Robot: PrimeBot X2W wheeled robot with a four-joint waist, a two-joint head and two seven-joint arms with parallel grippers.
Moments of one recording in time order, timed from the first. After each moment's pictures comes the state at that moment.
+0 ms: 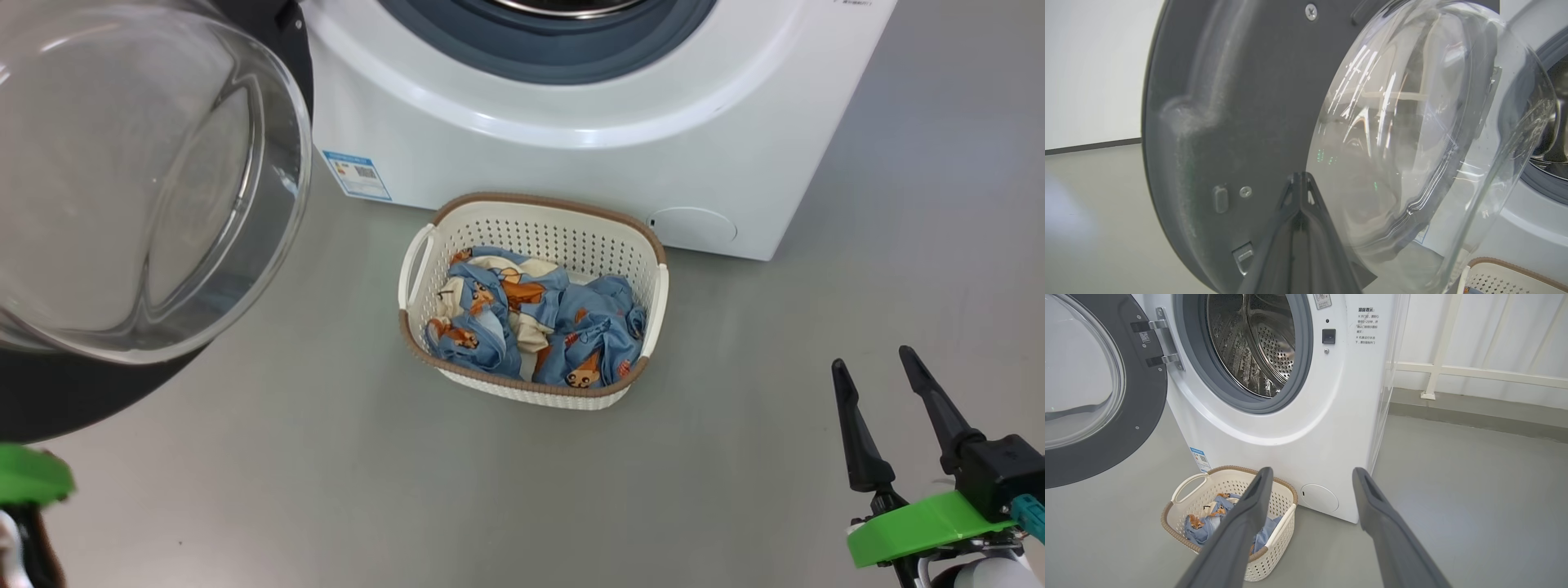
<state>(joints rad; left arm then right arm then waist) -0.35 0.32 0.11 0.44 -0.47 0.14 -0.26 -0.07 -0.12 -0.10 0.07 0.07 0.13 -0.25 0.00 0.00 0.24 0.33</state>
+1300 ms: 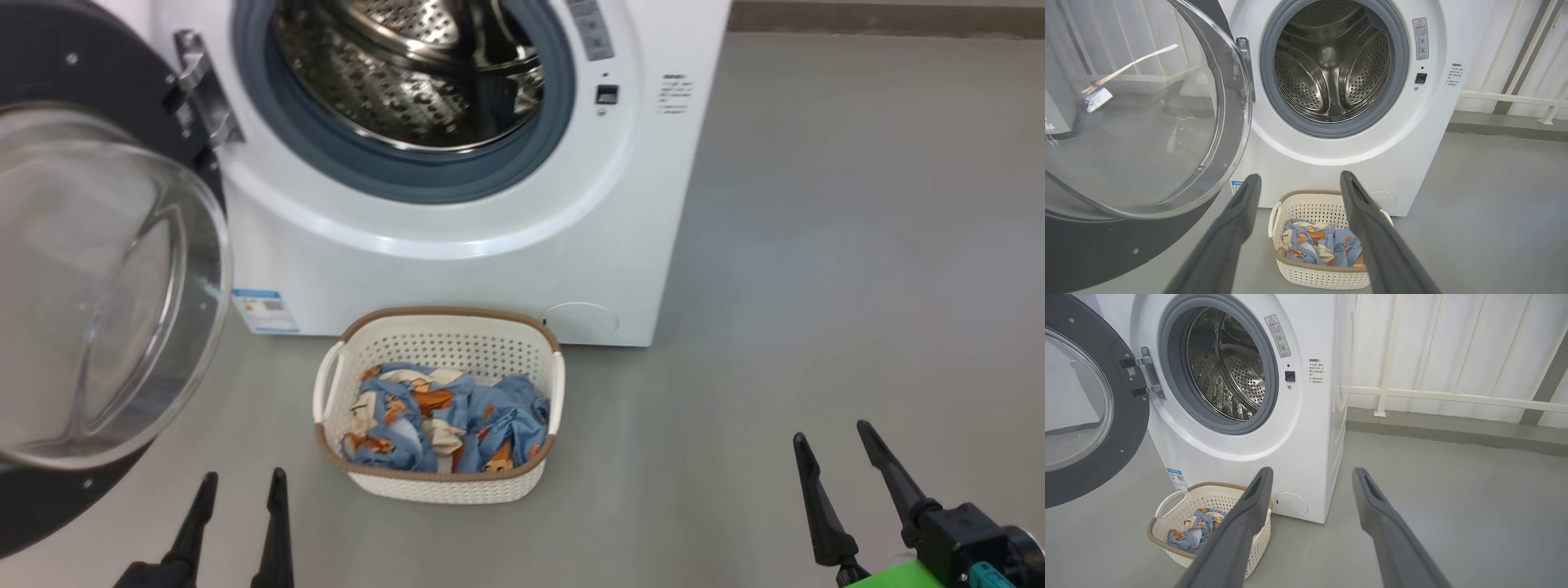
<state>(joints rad) 0.08 0.16 -0.15 0.04 -0.31 0.06 -0.20 0.06 -0.05 -0.07 0.04 0.05 0.13 -0.25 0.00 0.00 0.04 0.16</state>
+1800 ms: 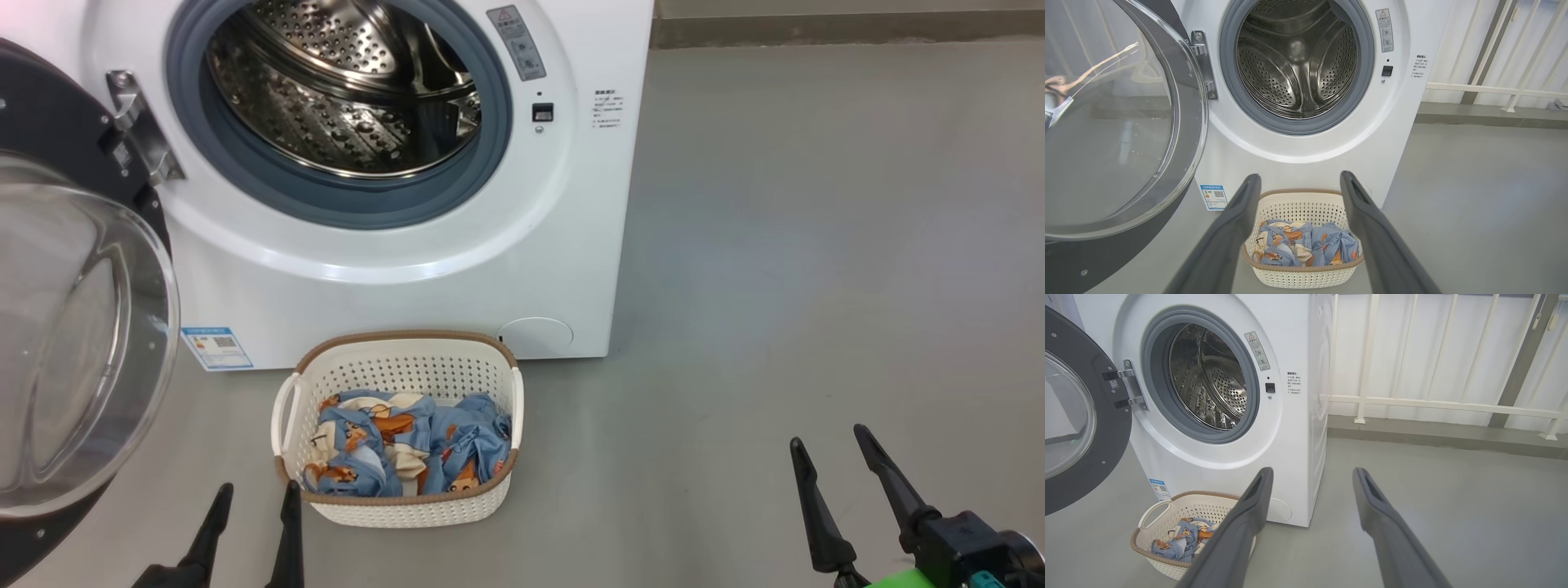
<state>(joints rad) 0.08 0.16 -0.18 0.07 -0.31 0.05 -0.19 0.09 -0.05 -0.06 0.01 0.05 0.13 -0.25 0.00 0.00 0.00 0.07</state>
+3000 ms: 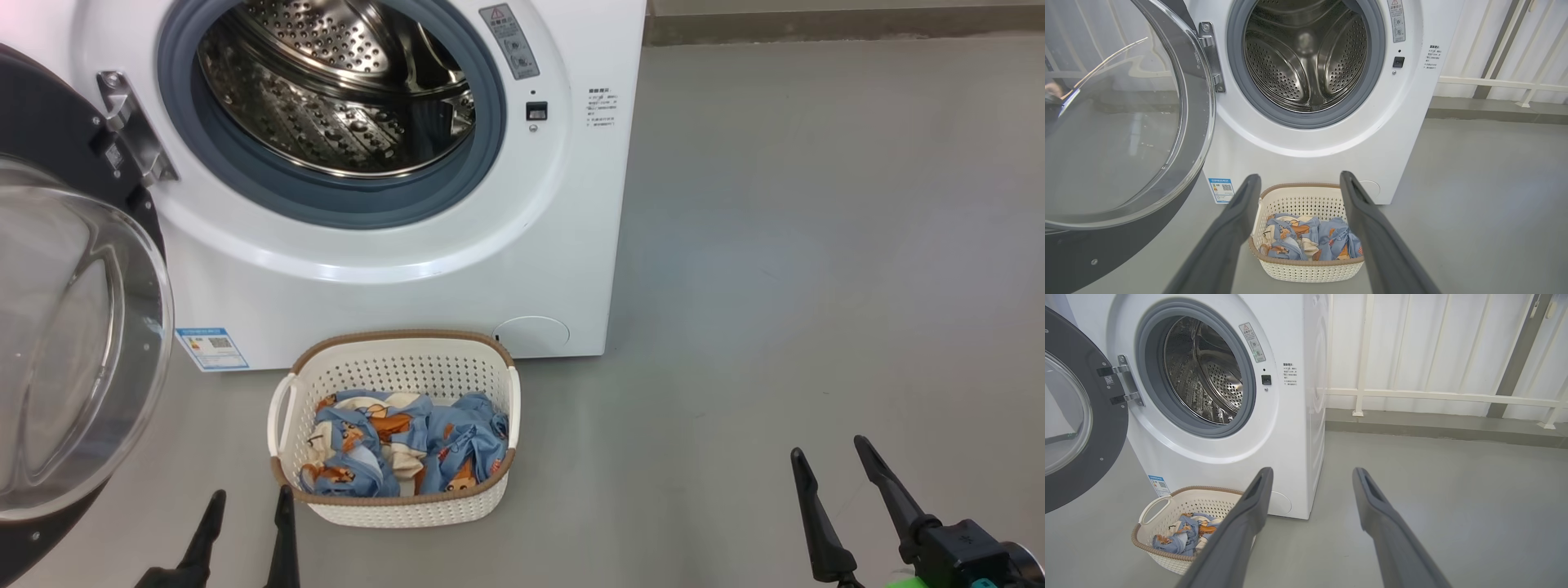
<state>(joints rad) 0.08 0.16 -0.19 0.10 -0.31 0.09 -0.19 0.11 -0.04 -0.06 0.02 0.06 0.13 -0.25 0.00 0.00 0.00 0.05</state>
